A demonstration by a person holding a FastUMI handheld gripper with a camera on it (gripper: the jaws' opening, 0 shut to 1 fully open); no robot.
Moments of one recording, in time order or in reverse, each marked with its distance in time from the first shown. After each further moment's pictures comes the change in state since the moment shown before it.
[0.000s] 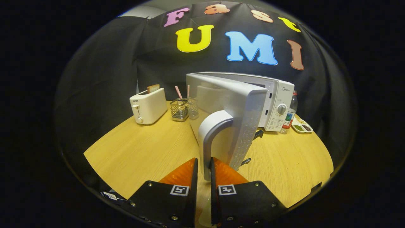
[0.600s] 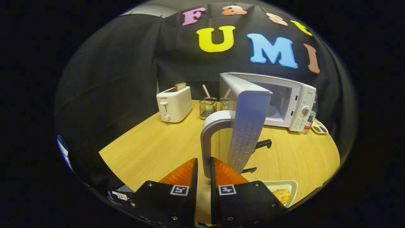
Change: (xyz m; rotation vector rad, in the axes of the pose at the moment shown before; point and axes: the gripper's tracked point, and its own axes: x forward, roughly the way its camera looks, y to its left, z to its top) arm -0.005 0.097 -0.005 -0.042 -0.004 0.144
